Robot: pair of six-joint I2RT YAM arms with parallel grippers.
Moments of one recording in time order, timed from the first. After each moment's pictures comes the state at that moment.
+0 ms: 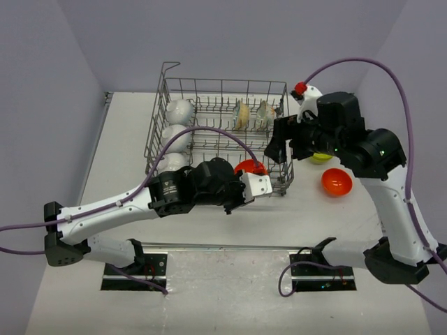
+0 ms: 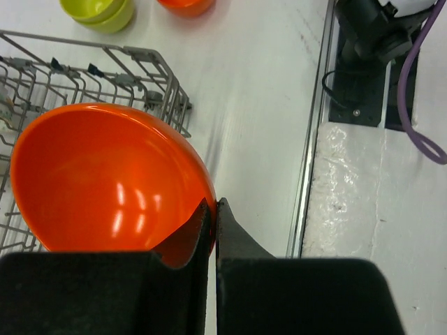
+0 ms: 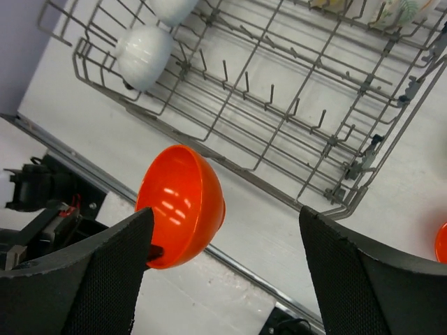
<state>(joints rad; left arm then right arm) -1.23 1.28 1.34 -0.56 0.05 0.20 0.53 1.25 1.87 -1.23 -0.13 0.27</state>
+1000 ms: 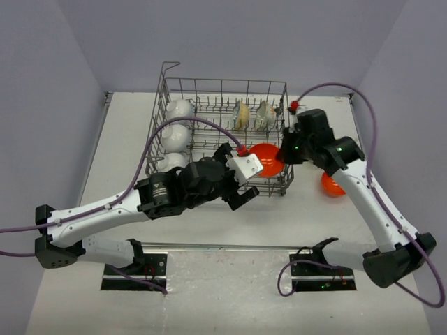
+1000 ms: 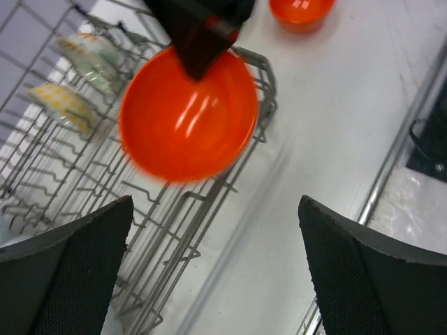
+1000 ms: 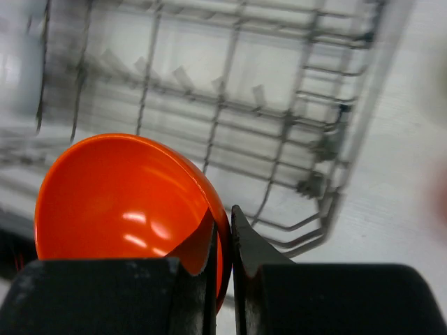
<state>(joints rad) -1.24 1.26 1.34 -0.53 -0.25 0.14 0.56 1.29 1.43 -0.98 -0.02 0.34</state>
